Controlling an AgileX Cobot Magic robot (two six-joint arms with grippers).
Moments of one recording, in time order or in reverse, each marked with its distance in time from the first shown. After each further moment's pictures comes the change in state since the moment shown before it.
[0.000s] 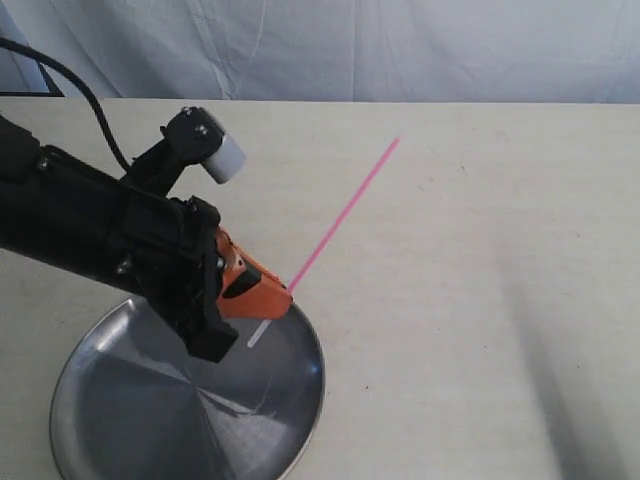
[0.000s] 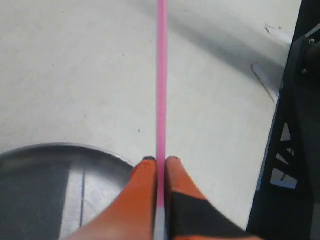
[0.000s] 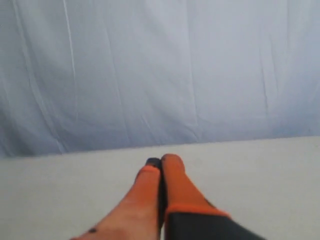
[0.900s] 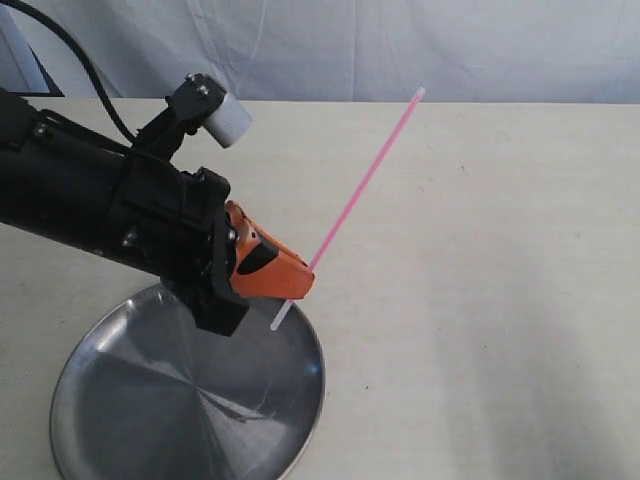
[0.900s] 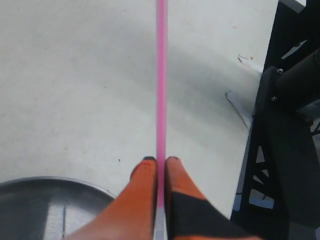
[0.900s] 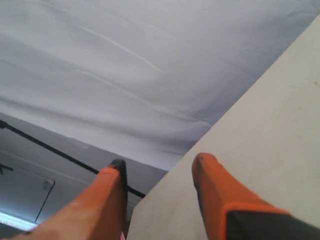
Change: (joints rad) left arm 0.000 0.000 -0.052 -0.076 0.062 0.016; right arm 0.000 0.191 -0.292 0.763 0.280 0.221
